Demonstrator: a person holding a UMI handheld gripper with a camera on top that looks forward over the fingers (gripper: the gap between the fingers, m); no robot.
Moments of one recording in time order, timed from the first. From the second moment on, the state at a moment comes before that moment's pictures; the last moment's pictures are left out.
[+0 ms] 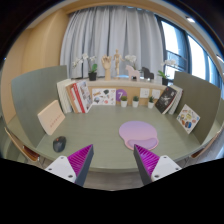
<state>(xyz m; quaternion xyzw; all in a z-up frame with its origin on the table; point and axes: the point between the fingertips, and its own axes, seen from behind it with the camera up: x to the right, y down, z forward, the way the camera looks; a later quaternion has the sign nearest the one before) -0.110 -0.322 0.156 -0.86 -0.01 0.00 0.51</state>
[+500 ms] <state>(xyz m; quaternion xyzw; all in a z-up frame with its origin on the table) -0.351 -0.305 -0.001 -0.92 -0.11 0.06 0.38</state>
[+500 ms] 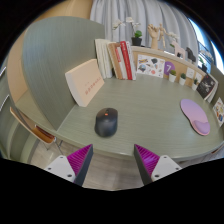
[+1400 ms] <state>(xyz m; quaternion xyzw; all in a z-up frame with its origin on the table) -0.403 -0.188 -0.024 -0.94 -0.08 0.02 0.34</state>
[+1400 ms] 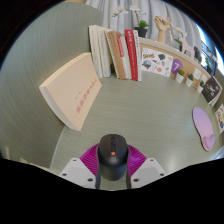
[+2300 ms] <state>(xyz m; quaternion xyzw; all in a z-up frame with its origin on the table) 0.012 -0.037 0.104 -0.91 -0.01 -0.03 0.41</state>
